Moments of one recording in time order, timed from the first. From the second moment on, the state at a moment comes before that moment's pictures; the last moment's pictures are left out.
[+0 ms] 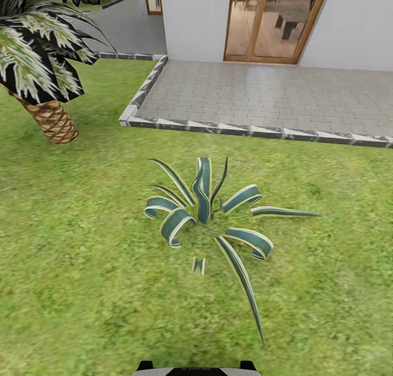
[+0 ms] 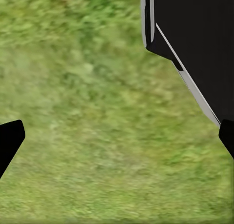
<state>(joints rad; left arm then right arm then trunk) -0.01 0.13 -0.05 -0.01 0.00 -0.38 0.01 0.00 0.09 0.17 -0.06 0.01 -0.12 0.00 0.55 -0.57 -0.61</state>
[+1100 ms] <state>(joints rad) -0.01 0.13 -0.05 -0.01 0.00 -0.38 0.01 0.00 0.09 0.17 -0.06 0.01 -0.12 0.00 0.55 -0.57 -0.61</state>
